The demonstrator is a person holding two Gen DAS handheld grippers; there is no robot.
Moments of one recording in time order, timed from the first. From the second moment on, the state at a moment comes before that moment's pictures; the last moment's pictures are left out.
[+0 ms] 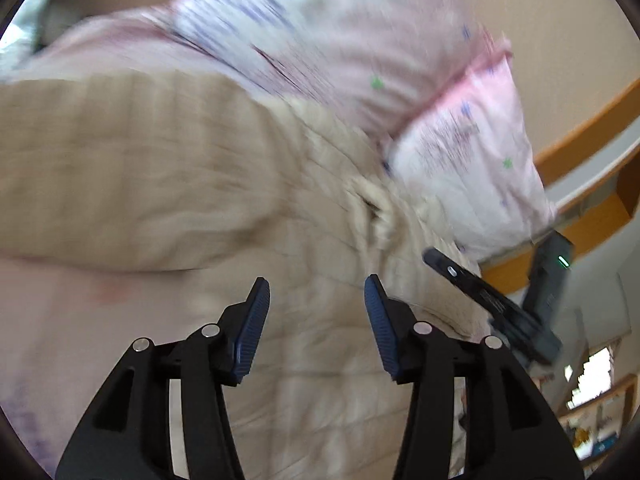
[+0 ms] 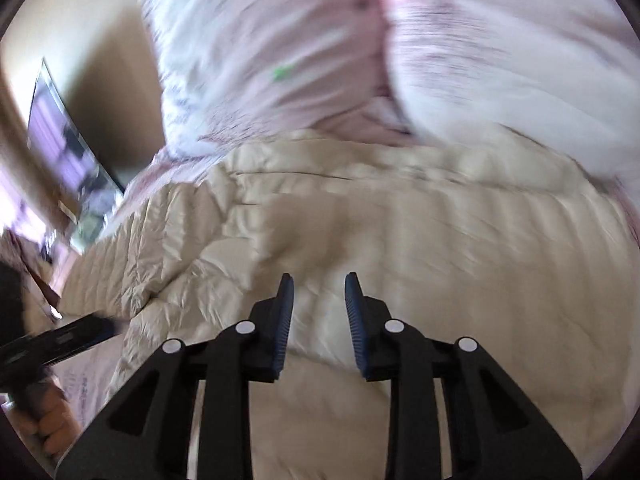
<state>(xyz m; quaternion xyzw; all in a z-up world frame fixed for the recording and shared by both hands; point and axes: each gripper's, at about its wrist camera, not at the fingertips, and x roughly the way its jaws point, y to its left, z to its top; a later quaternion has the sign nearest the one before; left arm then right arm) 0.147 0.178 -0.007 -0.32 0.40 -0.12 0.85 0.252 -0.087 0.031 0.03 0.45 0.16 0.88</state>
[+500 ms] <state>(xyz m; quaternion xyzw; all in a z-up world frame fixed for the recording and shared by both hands) 0.071 0.330 -0.055 -0.49 0.31 0.07 0.81 0.245 -0.091 0.033 0.11 0.50 0.19 0.84</state>
